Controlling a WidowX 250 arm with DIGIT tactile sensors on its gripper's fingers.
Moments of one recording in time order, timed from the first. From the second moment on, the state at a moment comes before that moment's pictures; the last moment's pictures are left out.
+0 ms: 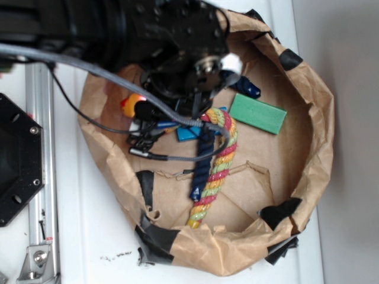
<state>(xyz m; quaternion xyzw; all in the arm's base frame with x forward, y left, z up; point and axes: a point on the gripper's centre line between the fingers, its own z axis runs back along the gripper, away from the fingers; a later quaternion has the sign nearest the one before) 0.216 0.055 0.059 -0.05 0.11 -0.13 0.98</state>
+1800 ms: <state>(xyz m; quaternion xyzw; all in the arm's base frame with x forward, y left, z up) 0.346 -0.014 0.081 -0.09 -0.07 -0.08 0.99</state>
